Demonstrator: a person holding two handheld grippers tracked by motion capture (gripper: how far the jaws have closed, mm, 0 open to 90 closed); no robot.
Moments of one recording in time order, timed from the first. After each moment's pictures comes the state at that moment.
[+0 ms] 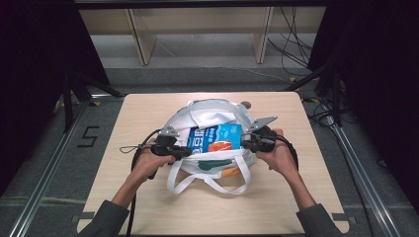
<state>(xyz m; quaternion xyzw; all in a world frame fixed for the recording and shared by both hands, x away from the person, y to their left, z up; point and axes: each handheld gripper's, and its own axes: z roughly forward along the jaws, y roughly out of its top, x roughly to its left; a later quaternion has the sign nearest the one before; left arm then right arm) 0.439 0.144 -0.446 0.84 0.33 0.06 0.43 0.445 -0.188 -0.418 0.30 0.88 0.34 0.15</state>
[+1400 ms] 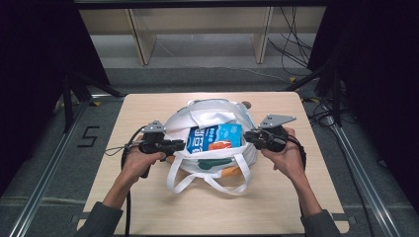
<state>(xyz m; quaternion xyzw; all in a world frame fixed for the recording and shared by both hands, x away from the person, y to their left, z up) 0.423 0.166 -0.417 0.80 0.34 0.09 0.48 0.426 -0.206 -0.391 0.31 0.84 0.42 0.18</state>
